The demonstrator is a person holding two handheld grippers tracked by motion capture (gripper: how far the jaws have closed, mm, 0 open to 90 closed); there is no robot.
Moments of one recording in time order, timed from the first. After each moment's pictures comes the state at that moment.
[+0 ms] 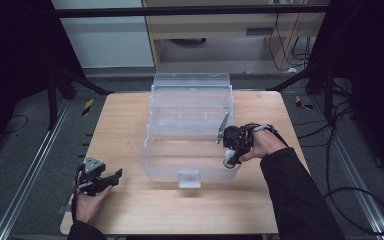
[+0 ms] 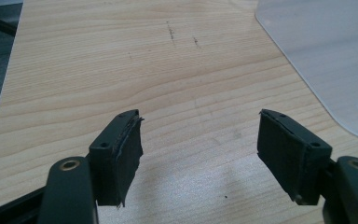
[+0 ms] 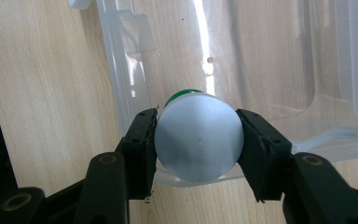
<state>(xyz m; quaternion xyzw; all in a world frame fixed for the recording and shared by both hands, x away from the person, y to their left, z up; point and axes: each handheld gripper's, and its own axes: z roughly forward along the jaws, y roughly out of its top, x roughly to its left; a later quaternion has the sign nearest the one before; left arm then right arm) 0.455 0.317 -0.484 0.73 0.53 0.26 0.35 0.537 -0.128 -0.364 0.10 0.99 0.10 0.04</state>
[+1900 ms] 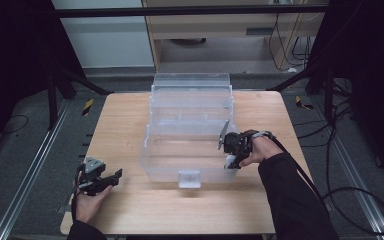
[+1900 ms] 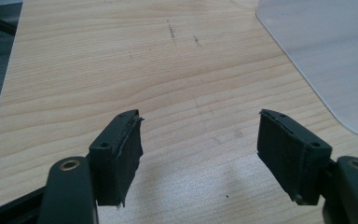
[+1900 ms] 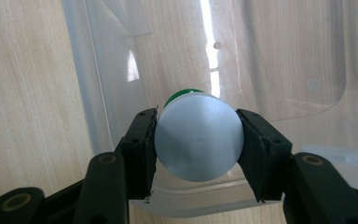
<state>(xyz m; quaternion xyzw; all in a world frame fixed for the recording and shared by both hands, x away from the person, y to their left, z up) 0.455 0.317 -0.484 0.73 0.53 0.26 0.35 0.542 -0.132 -0.398 0.10 0.99 0.10 0.03</state>
